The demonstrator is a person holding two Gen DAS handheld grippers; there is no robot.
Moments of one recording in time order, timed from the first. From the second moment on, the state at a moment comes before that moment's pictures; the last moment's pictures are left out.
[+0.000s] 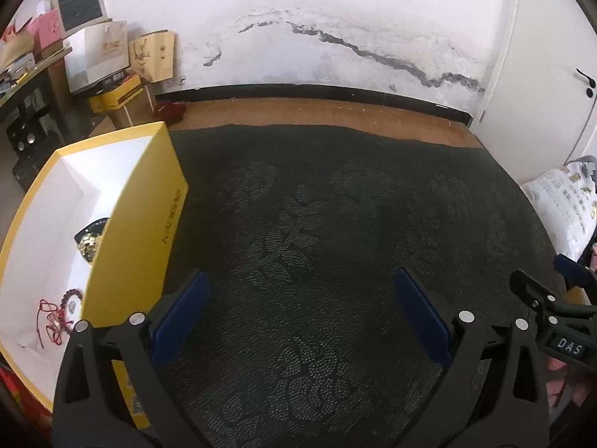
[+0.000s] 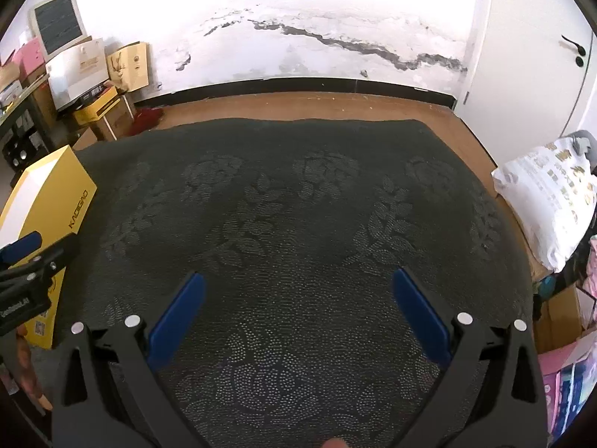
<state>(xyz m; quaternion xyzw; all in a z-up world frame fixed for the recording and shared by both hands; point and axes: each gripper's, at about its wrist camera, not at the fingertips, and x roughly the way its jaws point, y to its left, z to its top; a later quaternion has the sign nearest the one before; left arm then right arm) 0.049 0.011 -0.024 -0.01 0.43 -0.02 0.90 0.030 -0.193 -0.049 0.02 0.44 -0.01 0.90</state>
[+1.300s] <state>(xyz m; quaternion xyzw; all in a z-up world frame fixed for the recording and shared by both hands) 0.059 0.000 -0.038 0.02 0.44 -0.01 0.90 0.038 -0.195 -0.061 0.02 0.45 -0.01 0.89</state>
